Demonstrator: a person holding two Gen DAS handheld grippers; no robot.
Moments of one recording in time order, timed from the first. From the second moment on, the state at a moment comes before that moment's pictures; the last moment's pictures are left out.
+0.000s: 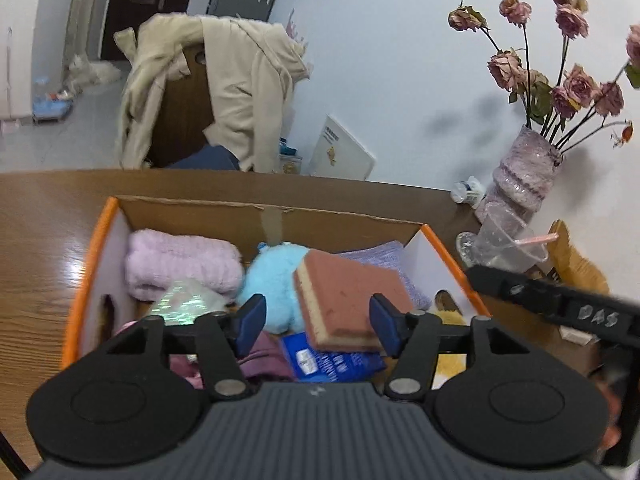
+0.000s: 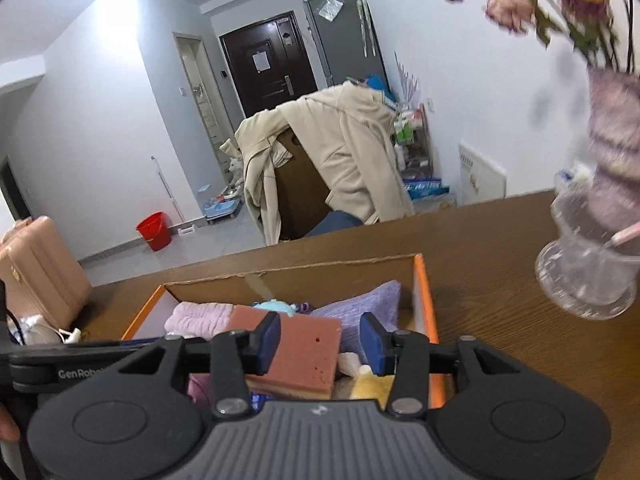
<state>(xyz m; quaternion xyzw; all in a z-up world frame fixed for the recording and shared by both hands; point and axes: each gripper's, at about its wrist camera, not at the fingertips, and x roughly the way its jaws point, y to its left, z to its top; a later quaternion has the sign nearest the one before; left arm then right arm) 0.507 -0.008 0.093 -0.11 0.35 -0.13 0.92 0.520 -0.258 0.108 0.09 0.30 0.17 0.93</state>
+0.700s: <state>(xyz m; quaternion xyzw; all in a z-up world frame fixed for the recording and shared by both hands) 0.296 -0.004 0.122 0.01 0.17 -0.04 0.98 0.308 -0.264 0.133 0.03 0.16 0.12 0.98</state>
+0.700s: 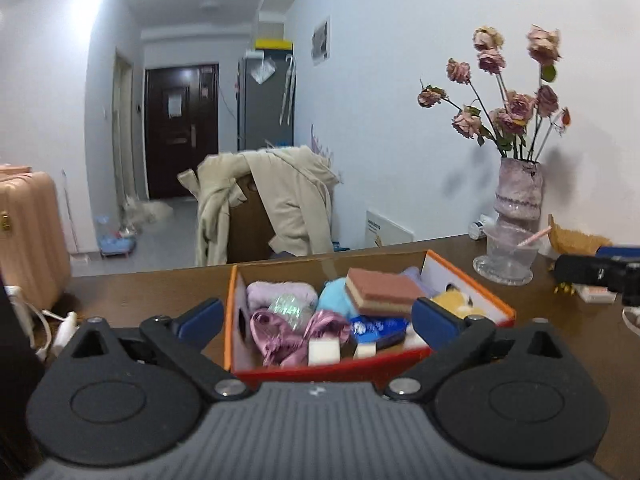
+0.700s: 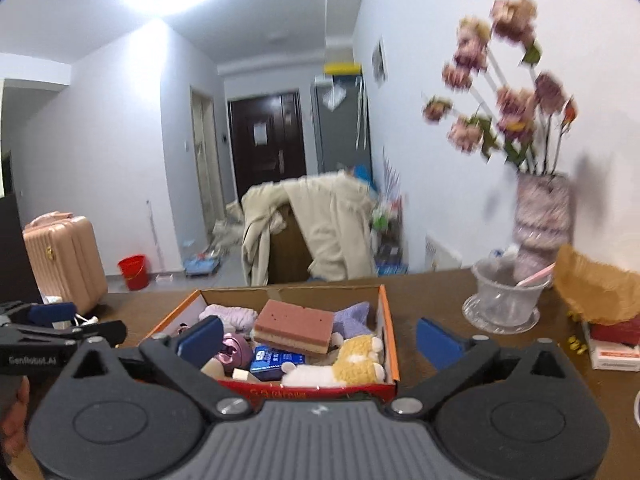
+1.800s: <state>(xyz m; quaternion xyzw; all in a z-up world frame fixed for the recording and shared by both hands) 0.050 -0.002 0.033 -0.01 0.10 -0.02 1.00 0.069 -0.227 0.026 0.00 0.08 0.10 0.99</state>
